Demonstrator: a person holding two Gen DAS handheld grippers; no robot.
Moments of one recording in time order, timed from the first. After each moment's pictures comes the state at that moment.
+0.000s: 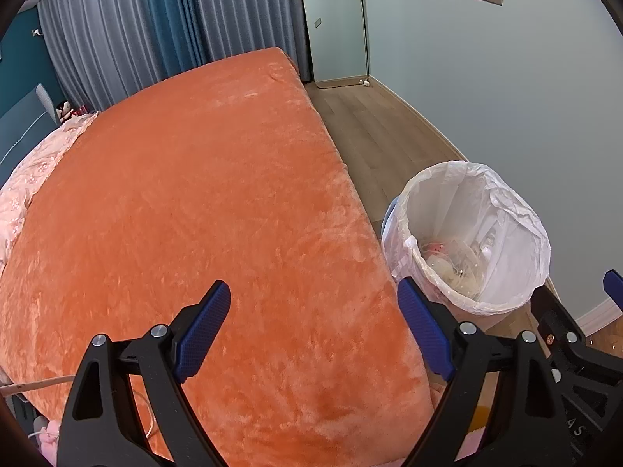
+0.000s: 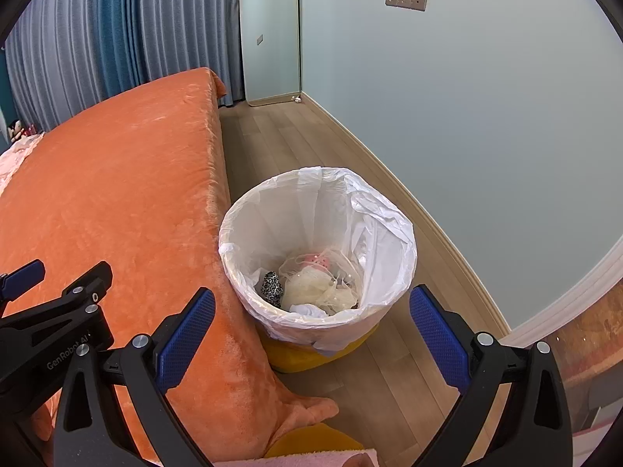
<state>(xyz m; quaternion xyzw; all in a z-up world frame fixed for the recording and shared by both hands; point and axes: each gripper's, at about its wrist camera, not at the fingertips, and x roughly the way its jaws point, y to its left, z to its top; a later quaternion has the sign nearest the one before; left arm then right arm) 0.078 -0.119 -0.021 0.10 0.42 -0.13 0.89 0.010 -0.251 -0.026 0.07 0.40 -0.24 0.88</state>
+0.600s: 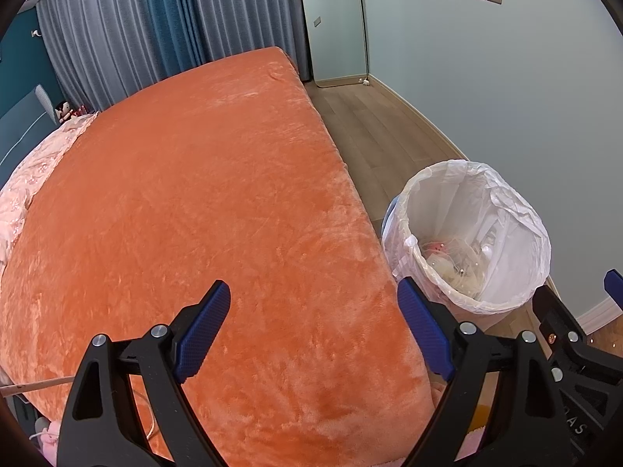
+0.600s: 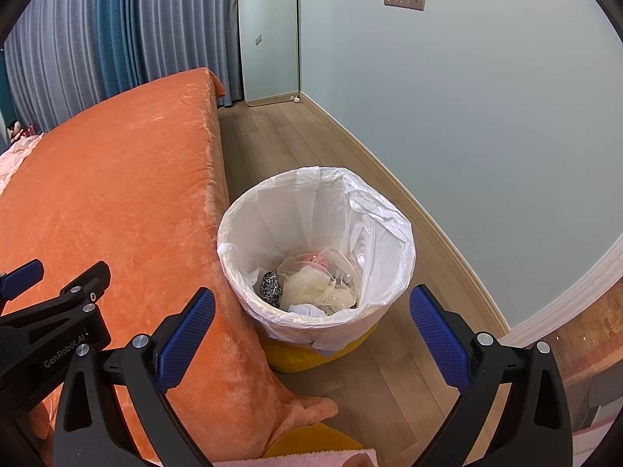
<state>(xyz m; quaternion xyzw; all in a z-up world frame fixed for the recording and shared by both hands) 0.080 -0.121 -0.022 0.10 0.42 -0.13 0.89 0.010 -0.253 -0.026 0.07 0.40 -0.24 0.88</state>
